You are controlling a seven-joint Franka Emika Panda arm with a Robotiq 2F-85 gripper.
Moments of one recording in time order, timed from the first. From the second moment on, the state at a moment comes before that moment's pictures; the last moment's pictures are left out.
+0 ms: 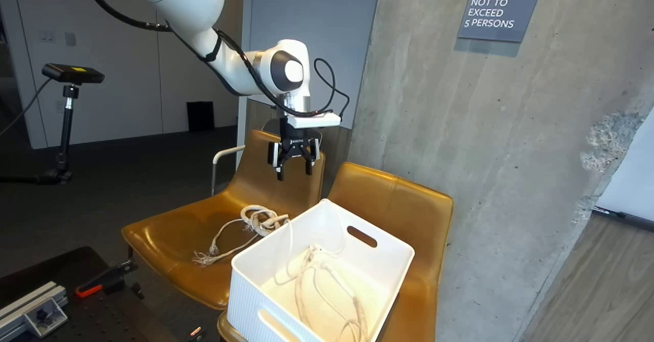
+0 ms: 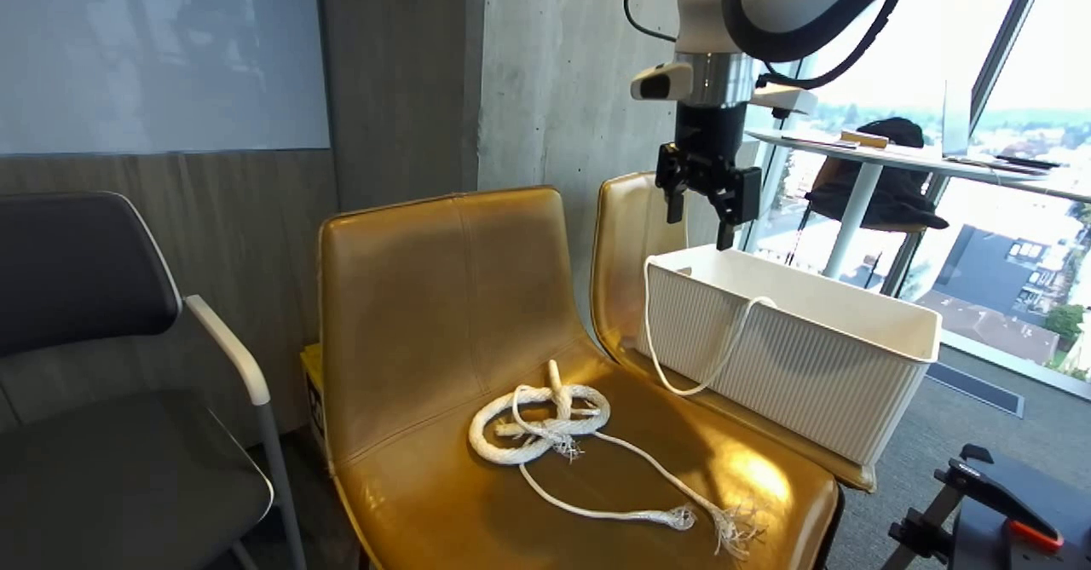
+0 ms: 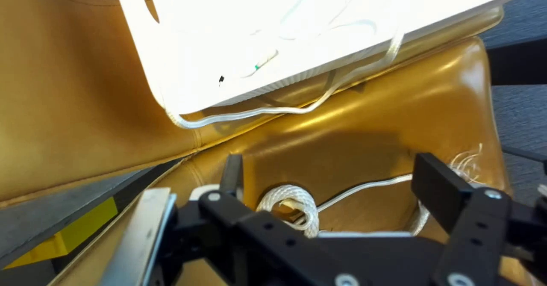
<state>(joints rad) -0.02 0.56 0.05 -1.52 -0.29 2.03 -1.14</state>
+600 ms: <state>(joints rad) -0.11 0.39 -0.02 -1.96 -0.32 2.20 -1.14</state>
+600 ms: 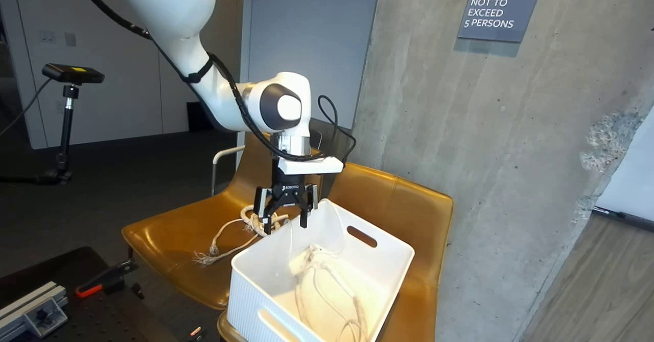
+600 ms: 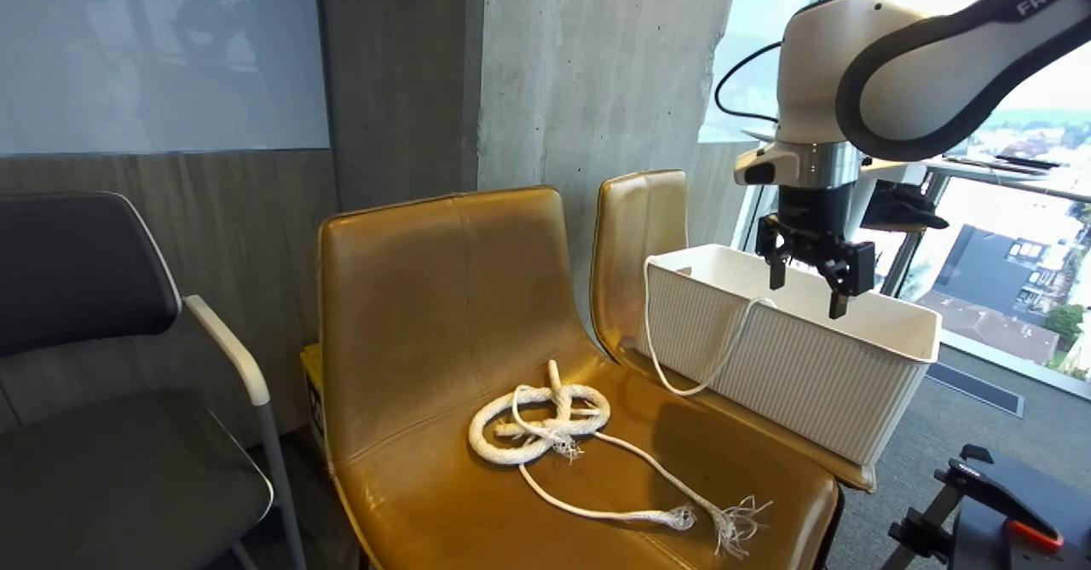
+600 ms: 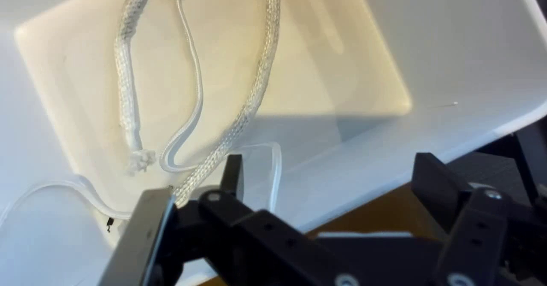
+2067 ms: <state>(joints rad) -0.15 0.40 -0.04 -2.07 -0.29 2.55 -1.14</state>
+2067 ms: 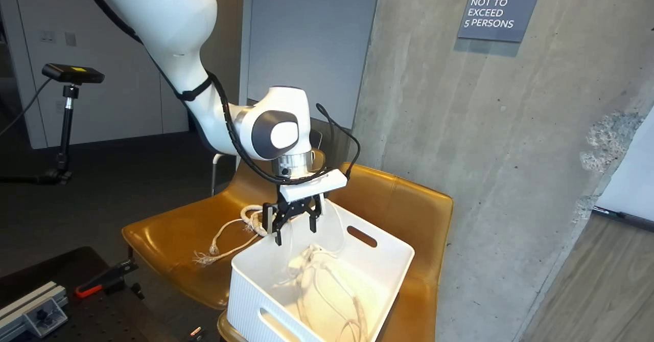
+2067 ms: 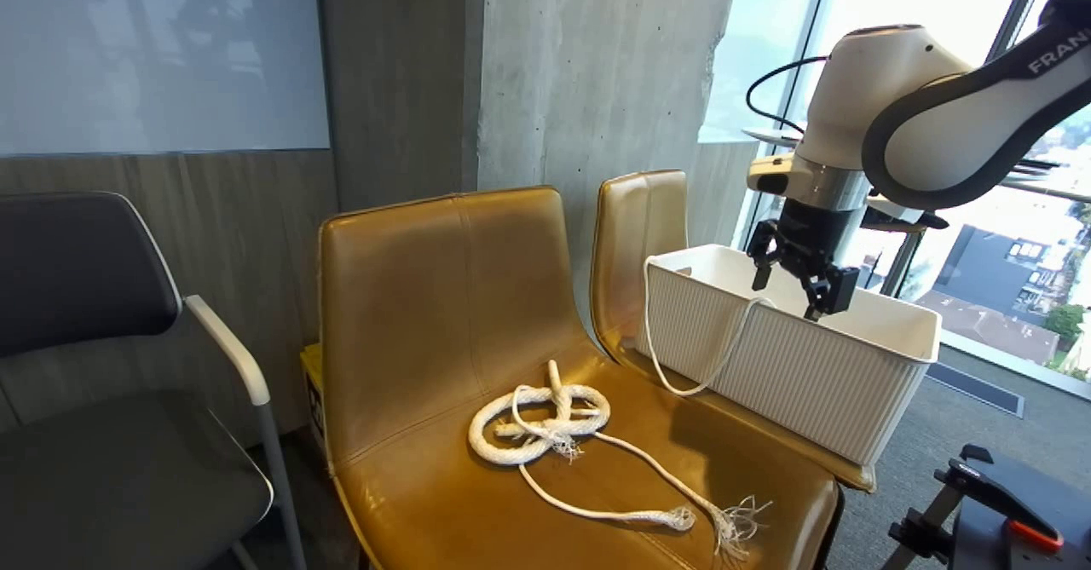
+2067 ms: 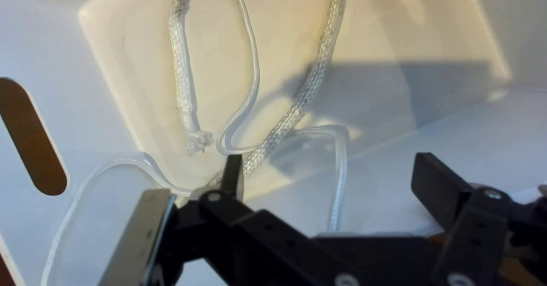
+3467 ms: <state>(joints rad) -0.16 0.51 -0.02 -1.75 -0.22 2.44 -1.17</state>
